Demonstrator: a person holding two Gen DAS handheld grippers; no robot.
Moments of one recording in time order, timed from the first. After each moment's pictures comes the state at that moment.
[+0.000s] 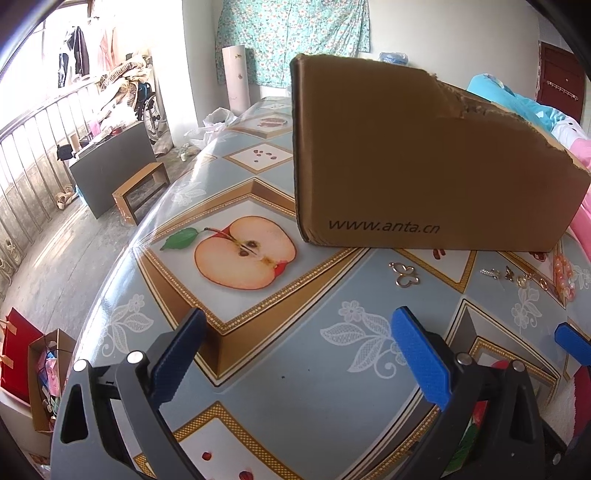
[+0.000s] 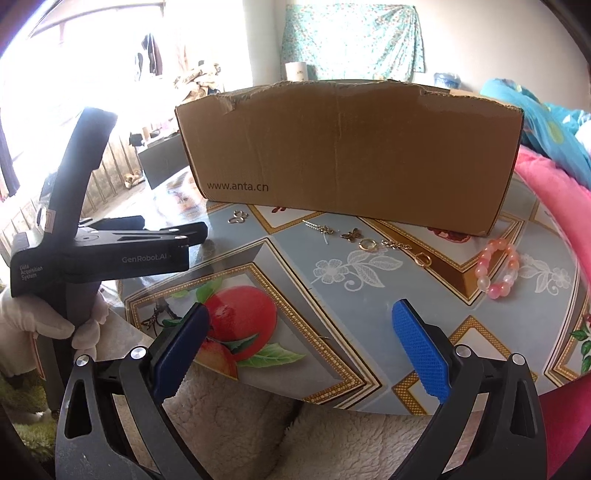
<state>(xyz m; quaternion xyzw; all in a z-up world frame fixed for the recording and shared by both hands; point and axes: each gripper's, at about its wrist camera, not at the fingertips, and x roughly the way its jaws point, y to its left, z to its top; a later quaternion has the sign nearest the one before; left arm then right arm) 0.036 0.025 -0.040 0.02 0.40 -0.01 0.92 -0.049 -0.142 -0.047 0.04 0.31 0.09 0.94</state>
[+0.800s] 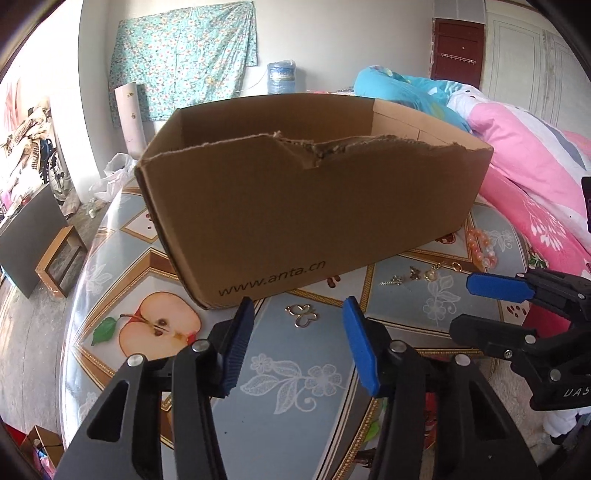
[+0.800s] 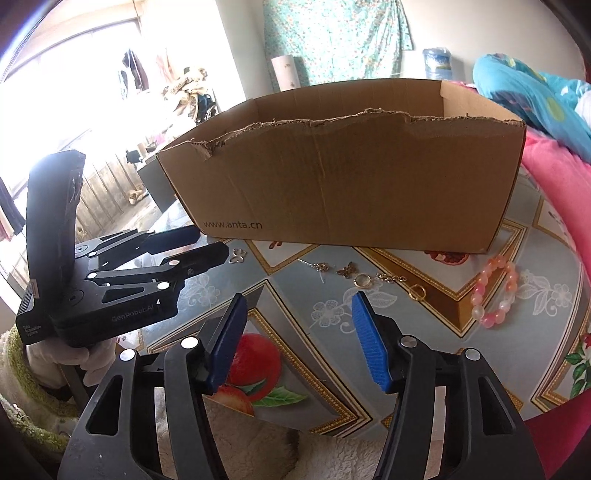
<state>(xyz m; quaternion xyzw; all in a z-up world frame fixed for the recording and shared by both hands) 0.045 0.000 -0.015 0.08 0.36 -0.22 0.90 -0.022 -0.157 -0.013 0.09 0.34 0.10 0.93</state>
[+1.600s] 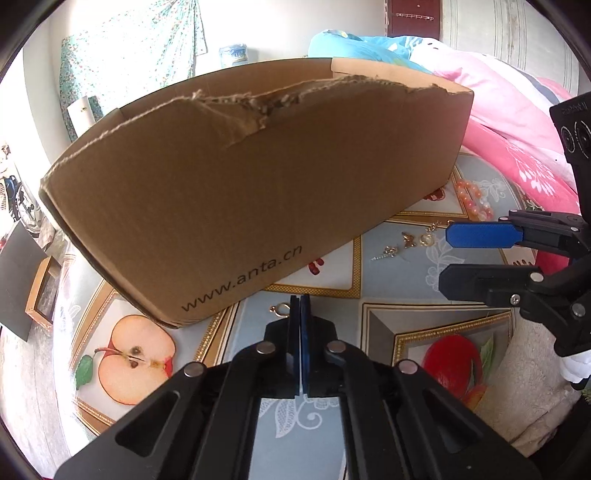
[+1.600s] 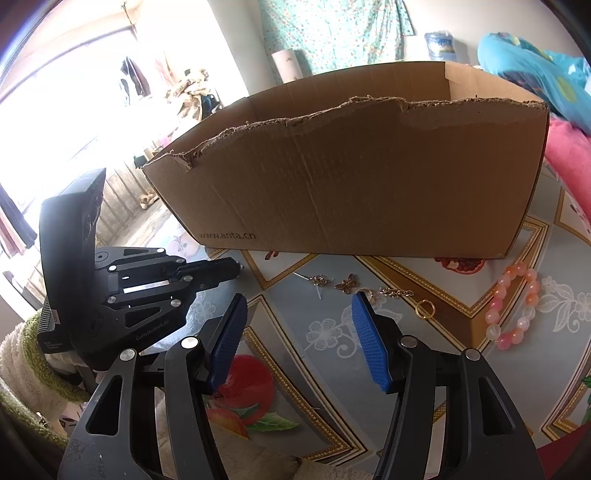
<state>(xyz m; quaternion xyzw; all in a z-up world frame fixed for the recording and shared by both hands) 0.061 -0.020 -0.030 0.16 0.39 -0.27 0.87 -0.002 -0.173 -0.017 0.13 0.35 0.12 0.92</state>
